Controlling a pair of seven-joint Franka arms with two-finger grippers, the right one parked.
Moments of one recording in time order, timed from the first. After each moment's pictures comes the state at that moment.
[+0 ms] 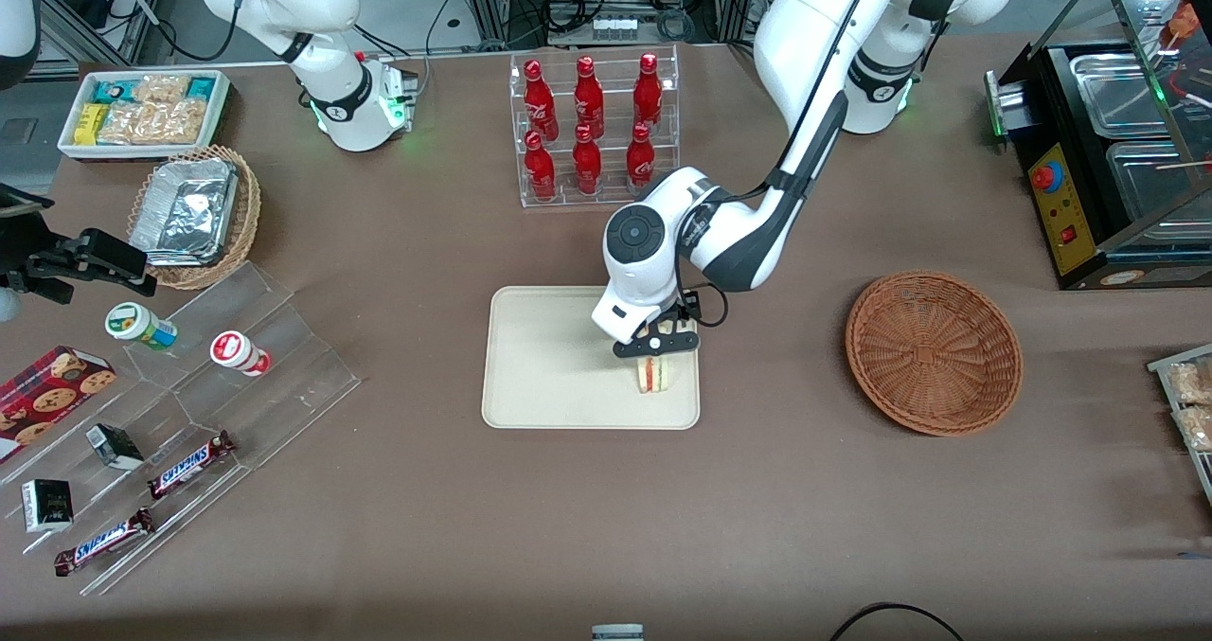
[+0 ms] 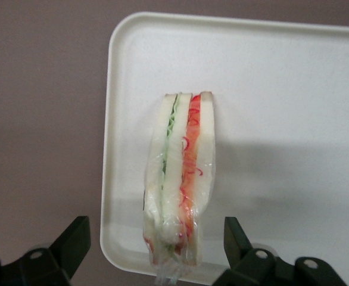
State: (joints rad) arm -0.71 0.64 -0.03 -1.53 0.09 2.08 -0.88
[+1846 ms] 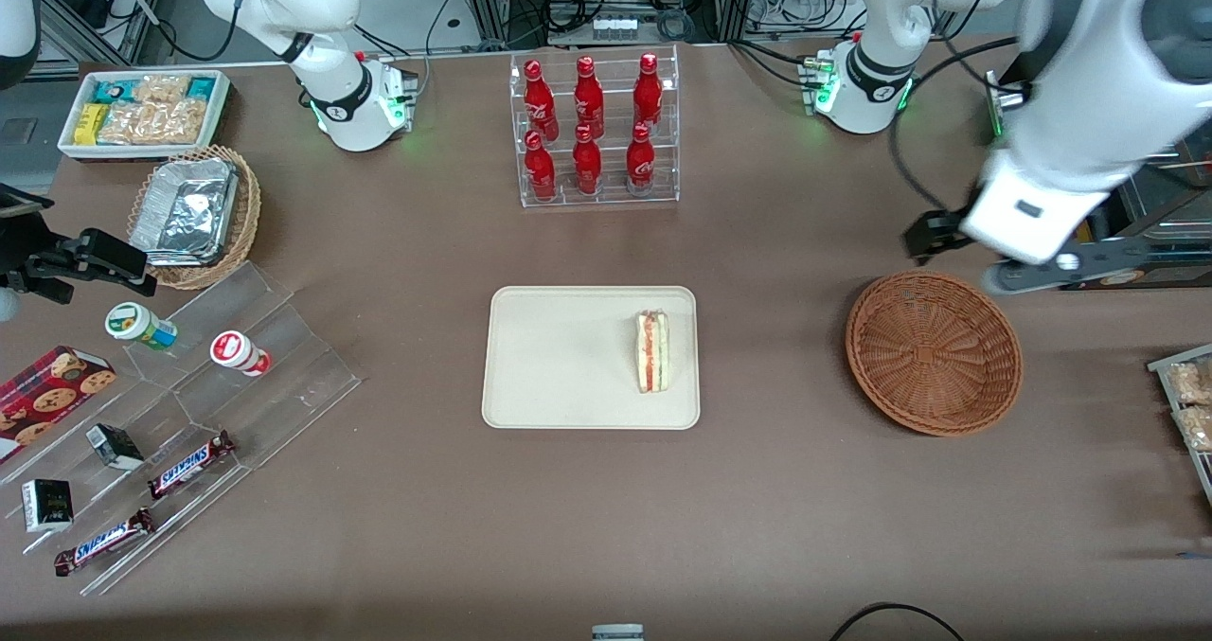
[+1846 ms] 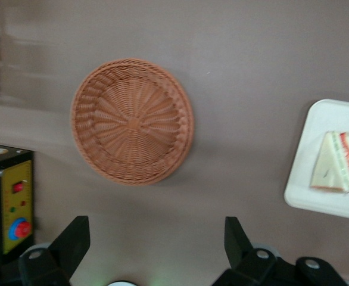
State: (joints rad) arm -0.23 0.09 0.01 -1.49 0.08 1.48 -0.35
